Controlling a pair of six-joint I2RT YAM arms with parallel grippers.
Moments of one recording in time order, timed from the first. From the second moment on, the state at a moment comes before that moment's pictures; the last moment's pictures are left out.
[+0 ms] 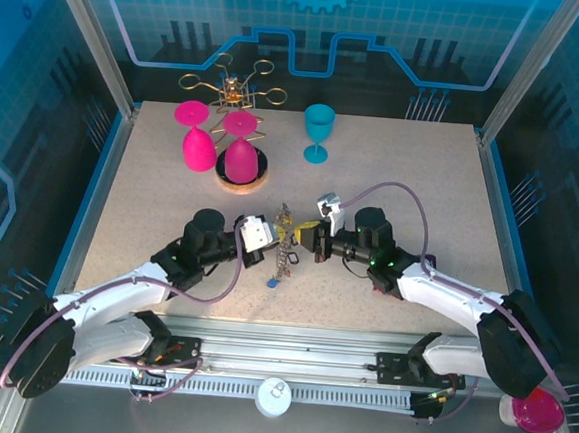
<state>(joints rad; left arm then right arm) -0.62 1.05 0.47 0.31 0.33 0.36 0.67 1.26 0.58 0.37 -0.45 0.34</state>
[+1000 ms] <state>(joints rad) -0.76 1.24 0.22 0.83 0.21 0.18 0.64 1.20 0.57 0.08 -0.58 0.18</state>
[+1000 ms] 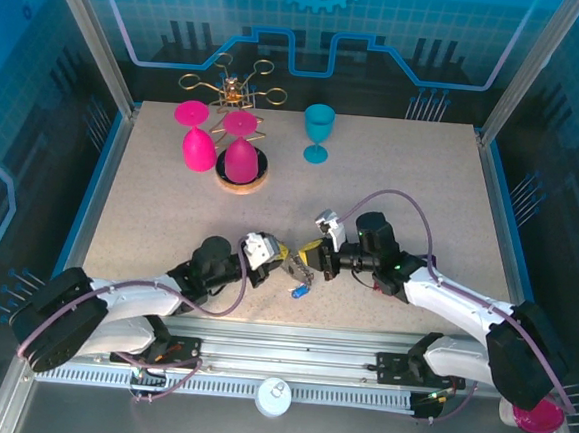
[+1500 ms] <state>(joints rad) -0.78 1.31 0.17 1.01 0.19 0.21 0.63 1.26 0.56 0.14 -0.66 0.21</state>
